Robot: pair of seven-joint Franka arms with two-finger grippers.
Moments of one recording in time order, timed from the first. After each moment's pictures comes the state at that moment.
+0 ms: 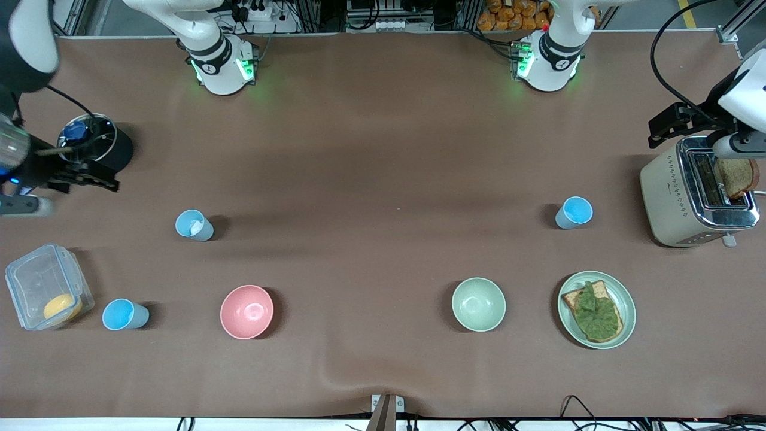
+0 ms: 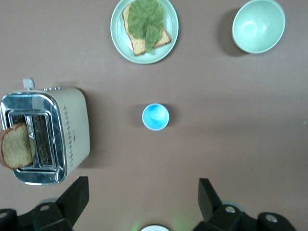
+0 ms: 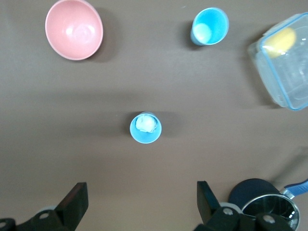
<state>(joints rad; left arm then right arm) -0.03 -0.01 -0.06 -1.53 0.04 1.45 -0.07 0.05 0.13 -0.05 -1.58 0.00 1.60 -0.04</state>
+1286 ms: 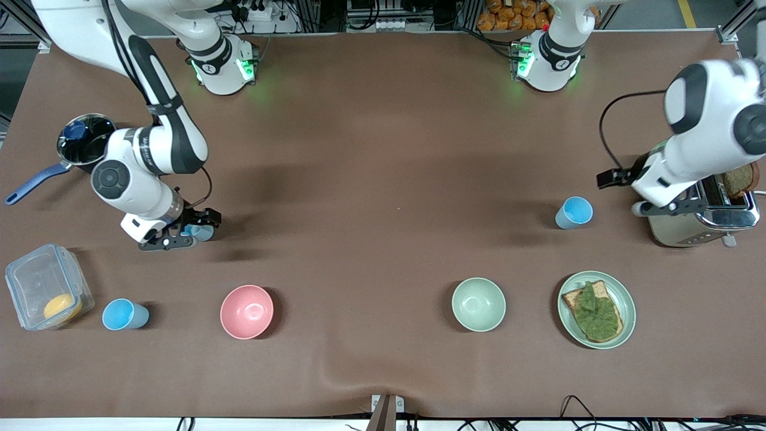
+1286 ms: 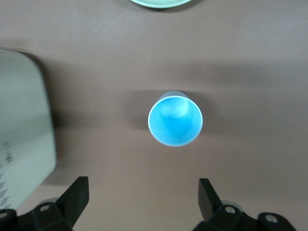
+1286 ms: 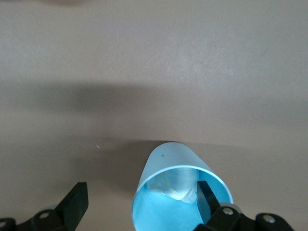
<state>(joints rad) 0.06 0.09 -0.06 -2.10 0.05 1.99 -0.07 0.11 0.33 -0.05 -2.18 0.00 2.44 -0.03</state>
